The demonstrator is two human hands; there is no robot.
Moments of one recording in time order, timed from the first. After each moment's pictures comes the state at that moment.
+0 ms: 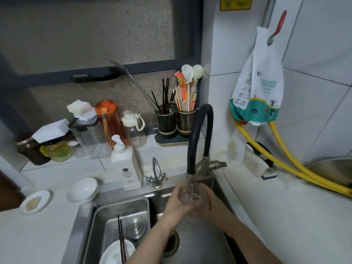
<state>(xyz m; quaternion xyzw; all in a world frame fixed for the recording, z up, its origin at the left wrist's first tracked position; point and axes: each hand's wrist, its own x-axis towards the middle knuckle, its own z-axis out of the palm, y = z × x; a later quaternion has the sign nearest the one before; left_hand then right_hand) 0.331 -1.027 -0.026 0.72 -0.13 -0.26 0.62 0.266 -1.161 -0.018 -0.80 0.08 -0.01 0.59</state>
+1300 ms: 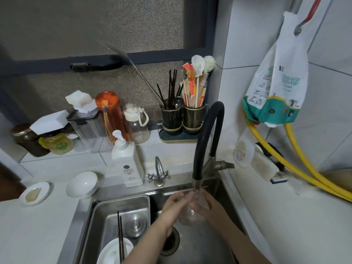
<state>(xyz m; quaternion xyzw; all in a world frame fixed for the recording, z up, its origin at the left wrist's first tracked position) 0.362 -1.029 -0.054 0.68 0.03 -0.35 0.64 0.289 -1.165 -0.051 -0.76 0.18 0.03 0.62</state>
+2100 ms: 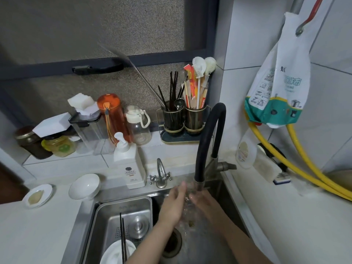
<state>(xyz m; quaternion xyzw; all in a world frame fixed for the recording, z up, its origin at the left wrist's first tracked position) 0.363 -1.030 -0.031 0.82 -0.02 -0.24 0.52 0.306 -1.149 -0.044 -0.70 0.16 0.02 0.70</state>
